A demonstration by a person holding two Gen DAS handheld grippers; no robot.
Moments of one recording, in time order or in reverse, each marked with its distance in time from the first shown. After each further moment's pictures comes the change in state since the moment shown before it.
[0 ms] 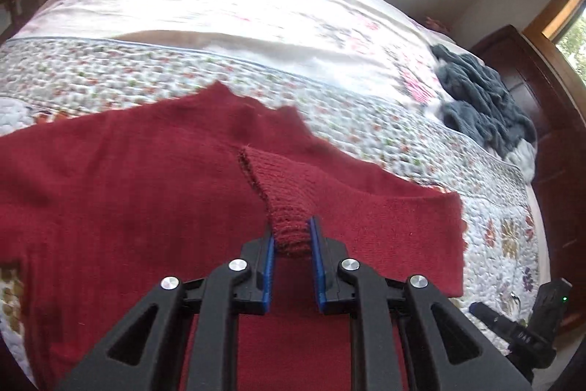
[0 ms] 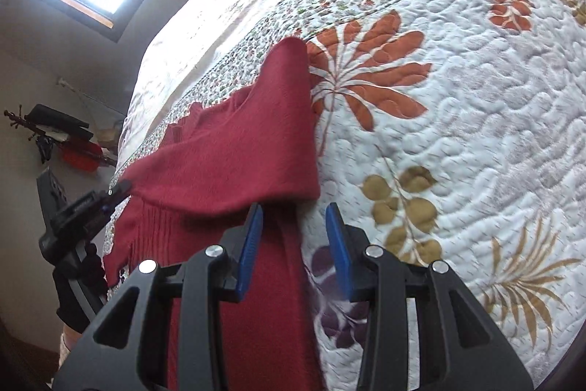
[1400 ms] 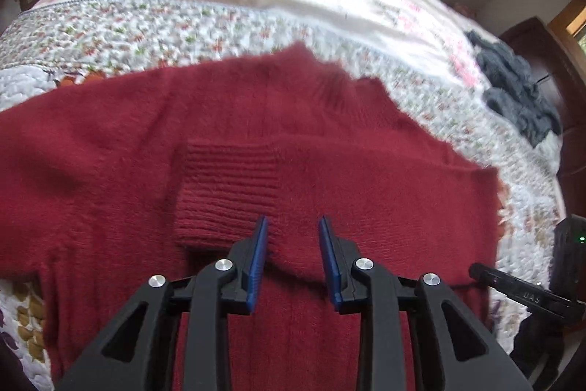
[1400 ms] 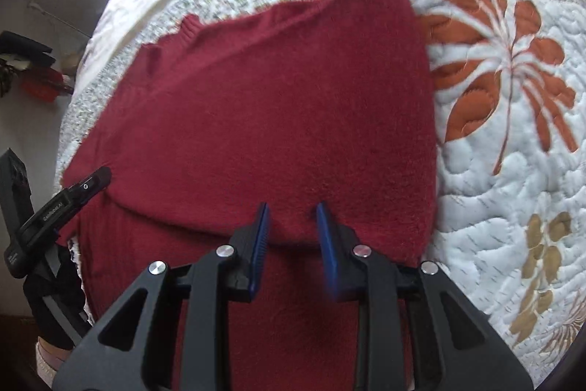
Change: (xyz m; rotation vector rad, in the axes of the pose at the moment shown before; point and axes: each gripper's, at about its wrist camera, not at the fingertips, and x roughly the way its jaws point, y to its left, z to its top) left arm 0.051 0.067 -0.026 0.011 0.134 0.076; right arm 0.125 0.083 0.000 -0.160 0.244 -0.195
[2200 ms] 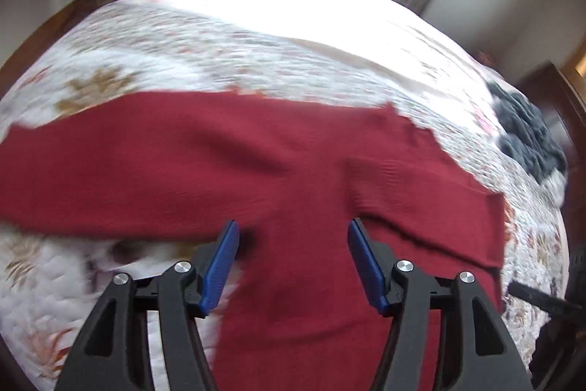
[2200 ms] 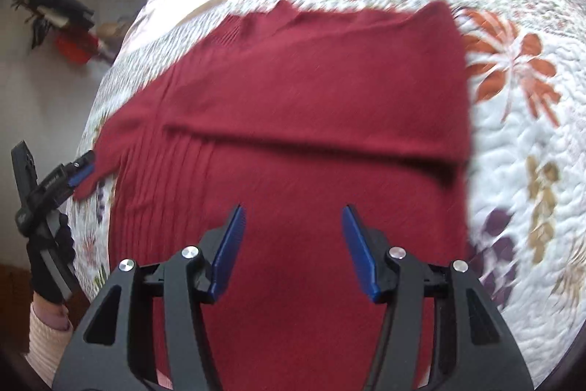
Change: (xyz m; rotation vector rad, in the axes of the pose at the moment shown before) left arm -0.151 0.170 -0.068 -0.189 -0.194 0.083; right arm -0.061 0.070 -0.077 -0.183 -0.029 0.050
